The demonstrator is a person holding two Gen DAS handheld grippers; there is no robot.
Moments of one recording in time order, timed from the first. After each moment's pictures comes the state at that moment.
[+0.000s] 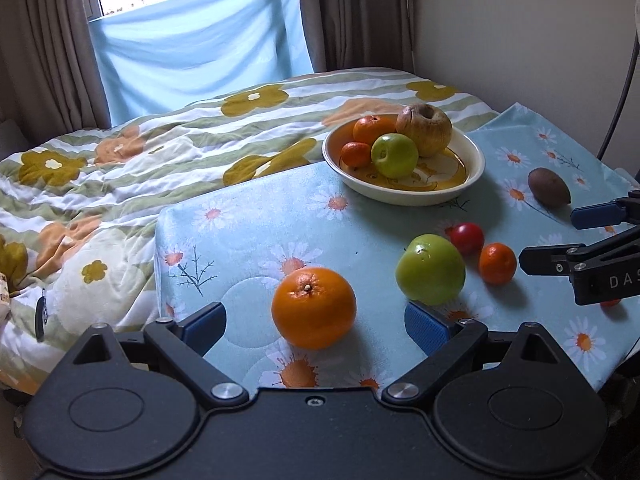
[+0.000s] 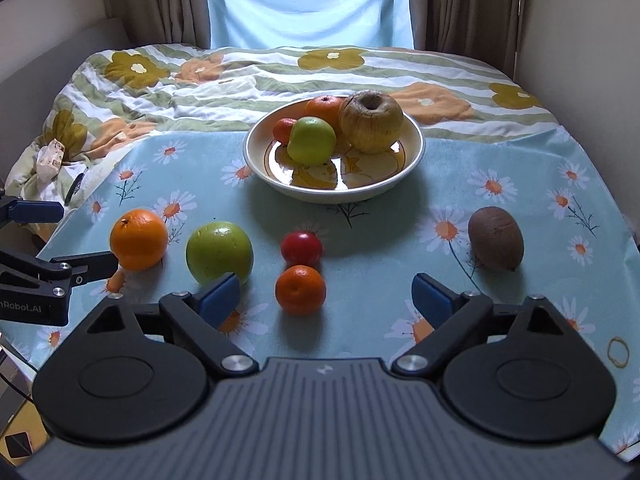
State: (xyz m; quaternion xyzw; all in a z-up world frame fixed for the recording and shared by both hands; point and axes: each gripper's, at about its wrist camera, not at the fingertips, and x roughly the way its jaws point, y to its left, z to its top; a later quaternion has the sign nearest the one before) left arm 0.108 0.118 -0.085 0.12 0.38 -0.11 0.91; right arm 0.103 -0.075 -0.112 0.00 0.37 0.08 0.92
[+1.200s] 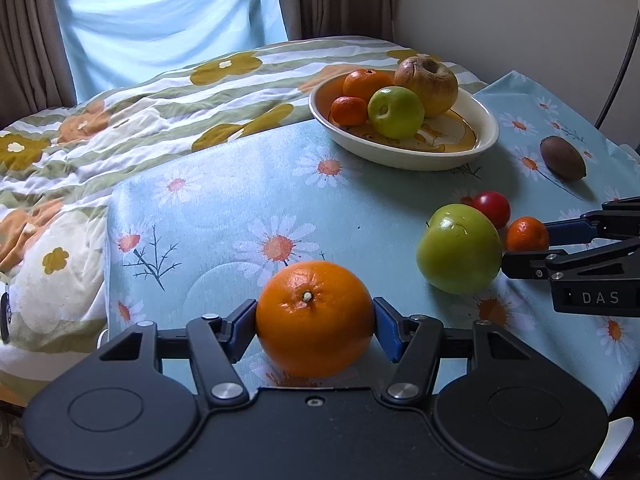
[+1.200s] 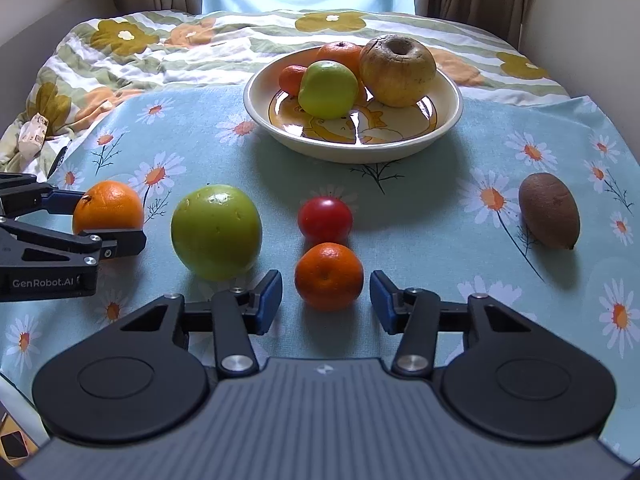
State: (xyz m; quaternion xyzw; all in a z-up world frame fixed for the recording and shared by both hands) left arm 0.148 0.126 -0.125 0.11 0.42 -0.15 0.89; right arm 0.135 -0.046 -0.154 -0.01 0.41 0.07 0.91
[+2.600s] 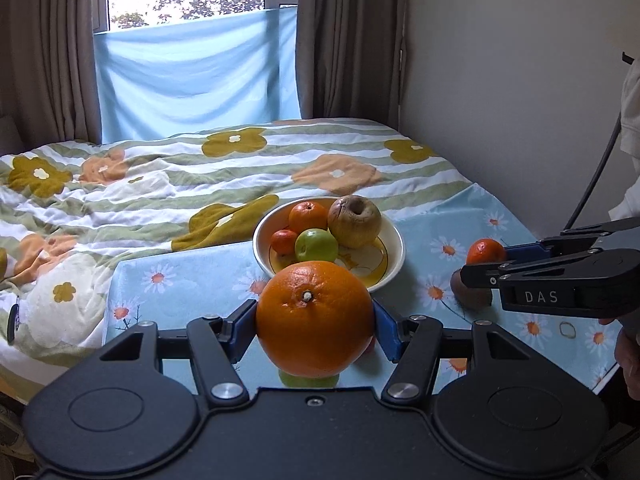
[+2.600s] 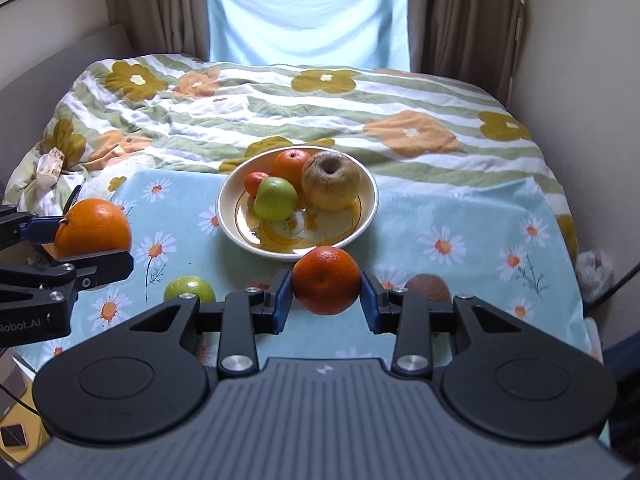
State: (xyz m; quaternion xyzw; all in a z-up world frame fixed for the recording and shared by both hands) left arm 0.094 0.040 -0.011 0.04 0.34 -0.12 0.93; right arm 0.121 -0.129 -0.037 -0.03 0.36 0.09 0.93
